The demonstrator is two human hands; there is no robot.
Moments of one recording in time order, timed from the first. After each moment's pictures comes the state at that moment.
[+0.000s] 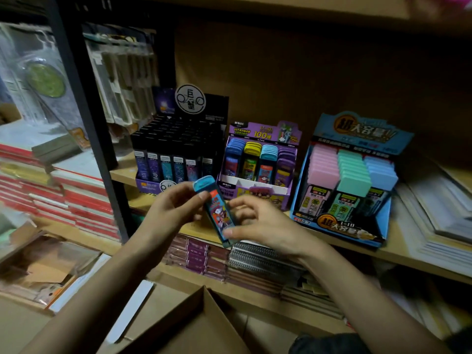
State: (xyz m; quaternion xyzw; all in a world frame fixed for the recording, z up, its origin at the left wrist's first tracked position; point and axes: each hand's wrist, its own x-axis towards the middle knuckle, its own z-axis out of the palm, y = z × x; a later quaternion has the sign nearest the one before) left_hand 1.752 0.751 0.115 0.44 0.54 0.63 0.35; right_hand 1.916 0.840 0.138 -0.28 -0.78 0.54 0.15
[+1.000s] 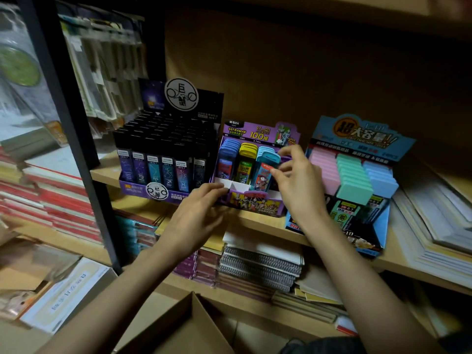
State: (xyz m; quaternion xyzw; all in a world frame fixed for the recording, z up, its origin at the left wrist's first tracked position) left_hand 1.761 0.805 0.091 0.66 0.66 0.34 0.02; right_hand 1.919 0.910 0.151 -0.42 -0.79 0.13 0.43
